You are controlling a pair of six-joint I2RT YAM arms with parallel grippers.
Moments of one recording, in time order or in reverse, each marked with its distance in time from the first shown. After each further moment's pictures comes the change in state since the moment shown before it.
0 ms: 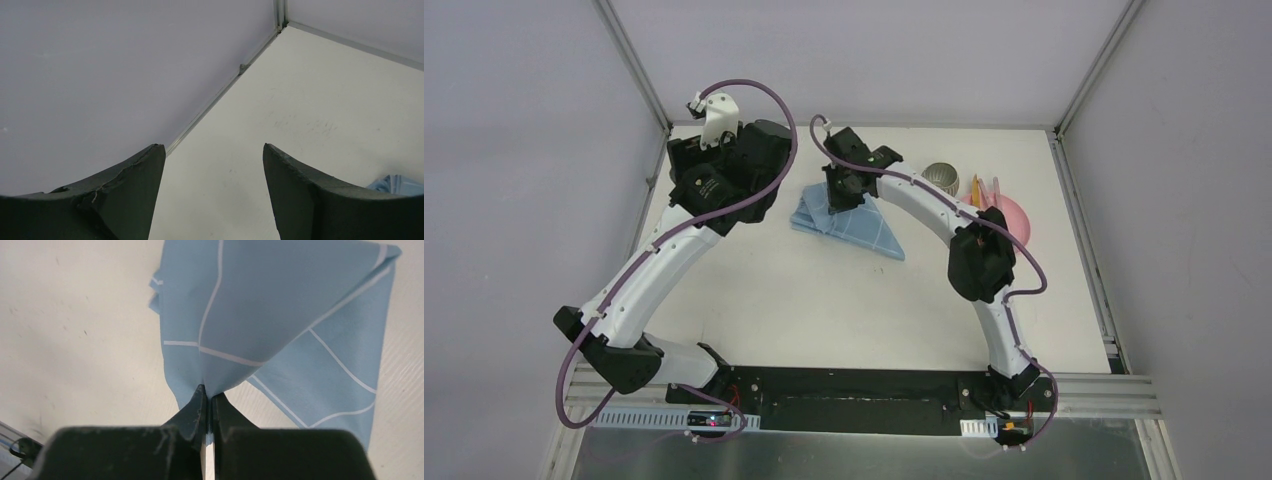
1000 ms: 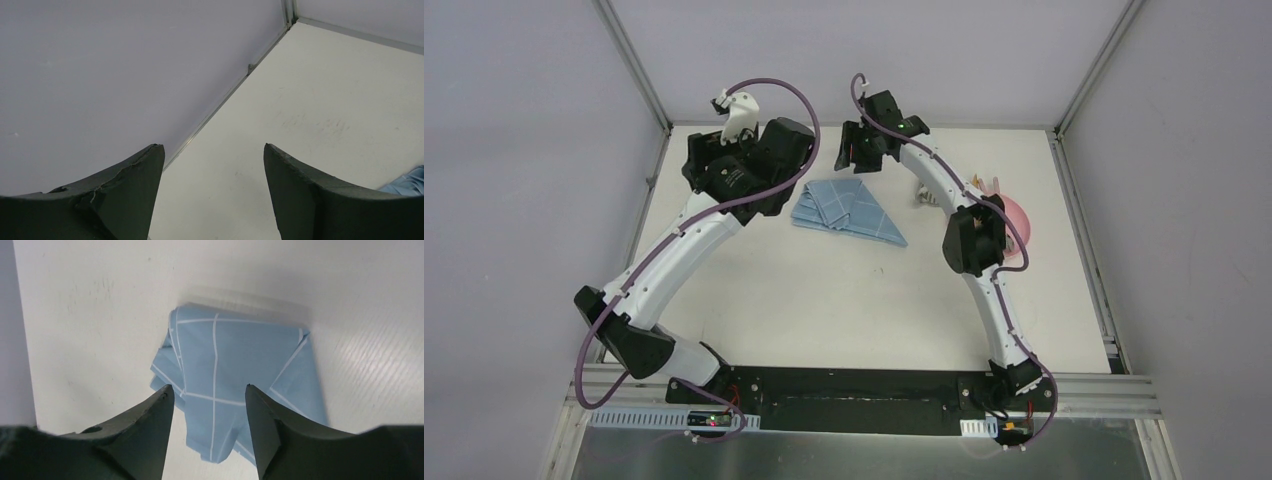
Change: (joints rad) left arm 0.000 0.080 0.000 0.031 -0.033 0.030; right arm -0.228 0.261 0.425 -0.023 -0.194 0.004
